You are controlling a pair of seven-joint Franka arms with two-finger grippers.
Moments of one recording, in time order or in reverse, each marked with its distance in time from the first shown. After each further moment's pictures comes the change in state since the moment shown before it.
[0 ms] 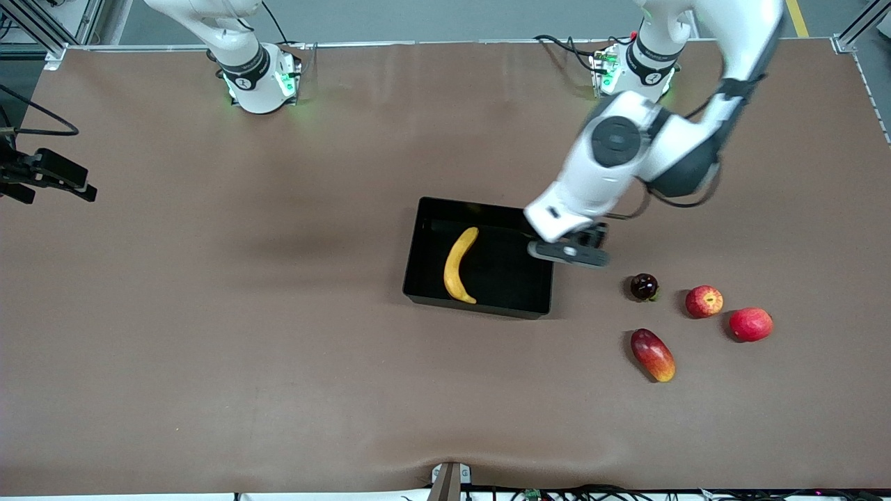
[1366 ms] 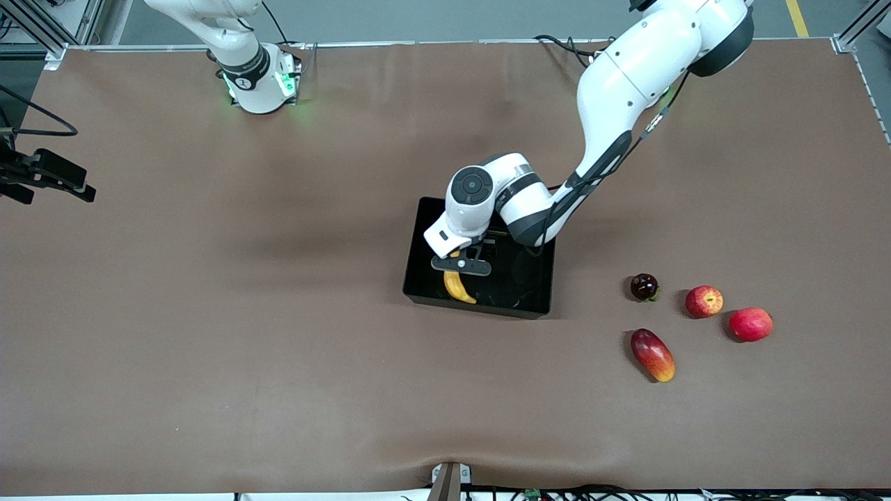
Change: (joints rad) left arm -0.320 0.486 0.093 0.242 0.248 0.166 -0.384; right arm 0.000 0.002 -0.002 -0.001 0.000 0.008 0.000
